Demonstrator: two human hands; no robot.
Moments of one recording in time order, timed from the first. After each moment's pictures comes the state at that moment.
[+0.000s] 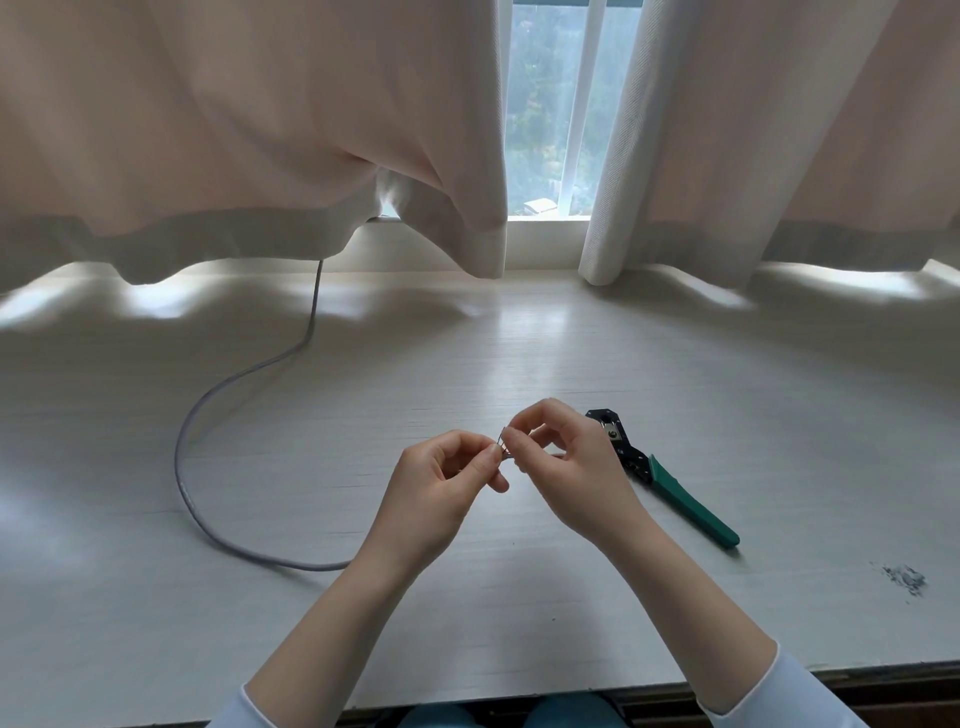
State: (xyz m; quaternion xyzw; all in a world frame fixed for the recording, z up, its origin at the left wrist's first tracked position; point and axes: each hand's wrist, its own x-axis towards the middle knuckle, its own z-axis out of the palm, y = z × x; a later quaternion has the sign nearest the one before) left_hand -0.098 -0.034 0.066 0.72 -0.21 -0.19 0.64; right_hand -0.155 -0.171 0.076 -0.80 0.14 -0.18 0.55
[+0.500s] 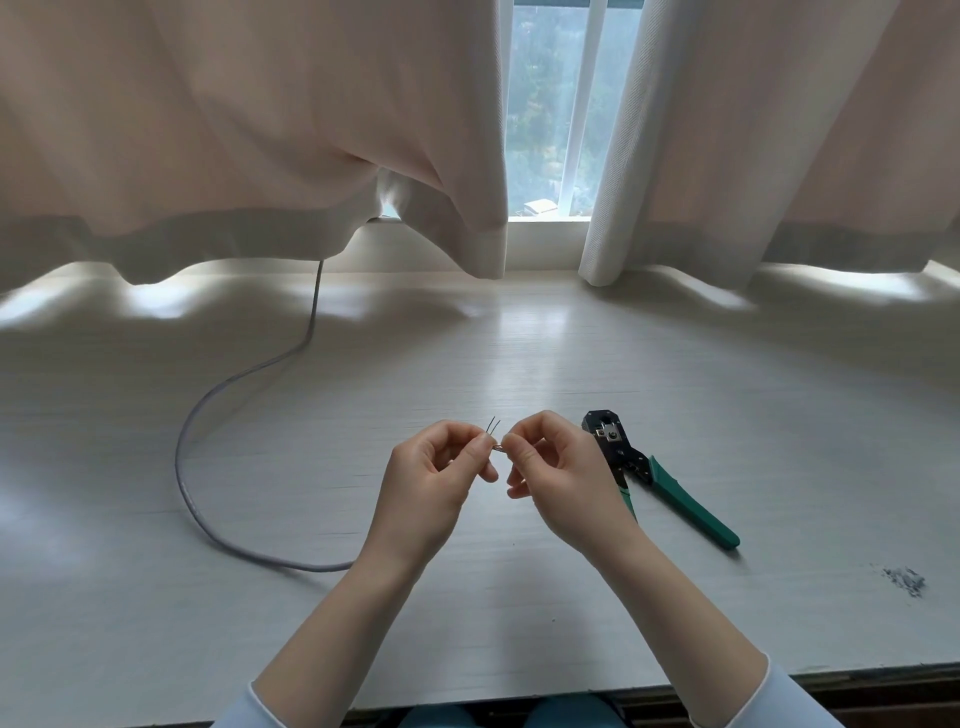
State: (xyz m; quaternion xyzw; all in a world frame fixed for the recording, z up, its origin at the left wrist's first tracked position) left_hand -0.096 -0.036 0.065 0.71 -0.17 -0.15 0.67; right_hand -0.157 -0.162 0.073 -0.77 0.18 -0.16 0.60
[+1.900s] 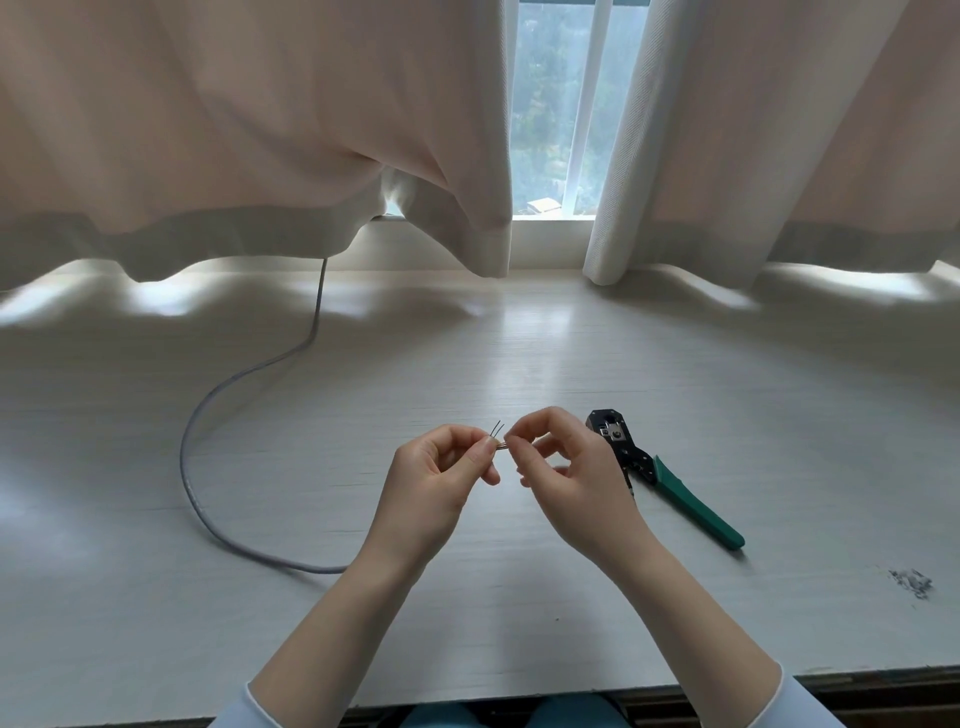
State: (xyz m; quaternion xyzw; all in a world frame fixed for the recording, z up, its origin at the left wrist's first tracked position) left_hand -0.094 -0.034 0.060 0.70 -0.16 -0.17 0.67; right_hand -0.162 -0.164 0.070 -0.81 0.13 -0.21 0.53
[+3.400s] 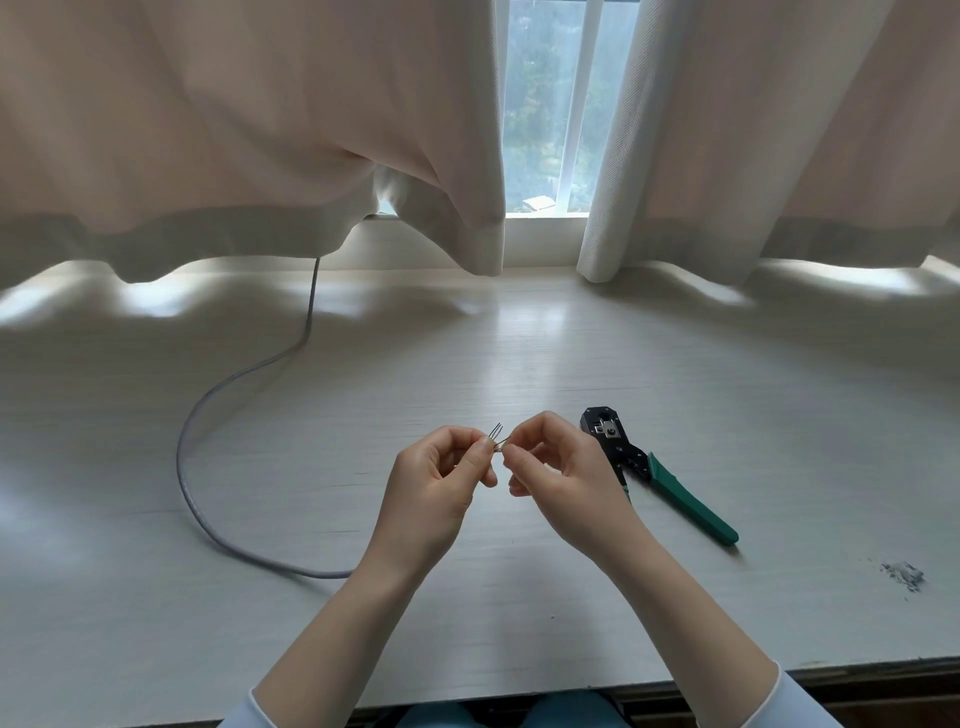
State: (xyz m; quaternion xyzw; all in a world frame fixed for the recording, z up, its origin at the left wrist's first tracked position) left_hand -0.100 -0.037 0.059 0.71 -0.18 -0.16 0.67; right_hand -0.164 -0.166 0.072 -0.77 0.15 -0.14 0.60
